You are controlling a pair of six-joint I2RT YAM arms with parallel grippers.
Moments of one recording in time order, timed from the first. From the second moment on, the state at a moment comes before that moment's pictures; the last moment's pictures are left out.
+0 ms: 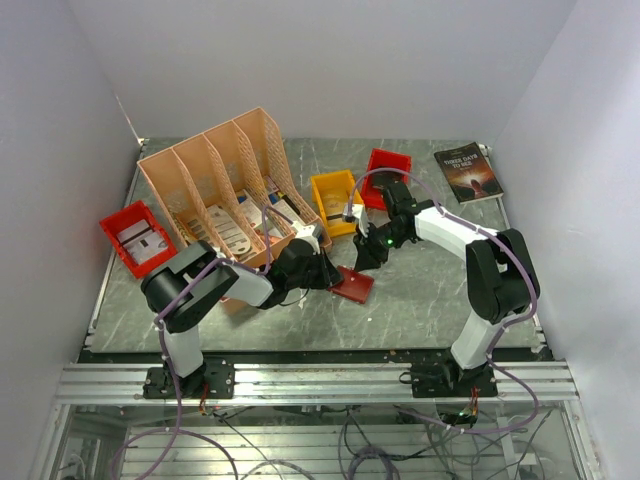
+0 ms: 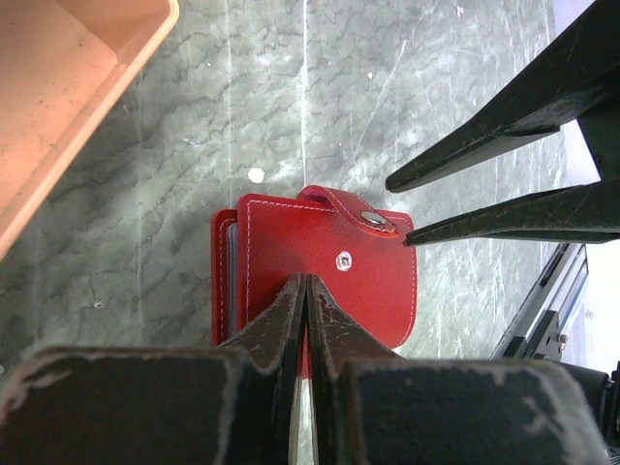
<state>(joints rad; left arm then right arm) -0.84 1.80 0.66 0.67 0.11 -0.82 0.38 1.76 1.13 -0.62 -0.76 -0.72</state>
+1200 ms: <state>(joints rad) -0.84 1.81 0.65 0.69 0.13 -0.83 0.48 1.56 0.86 -0.29 -0.70 -0.97</state>
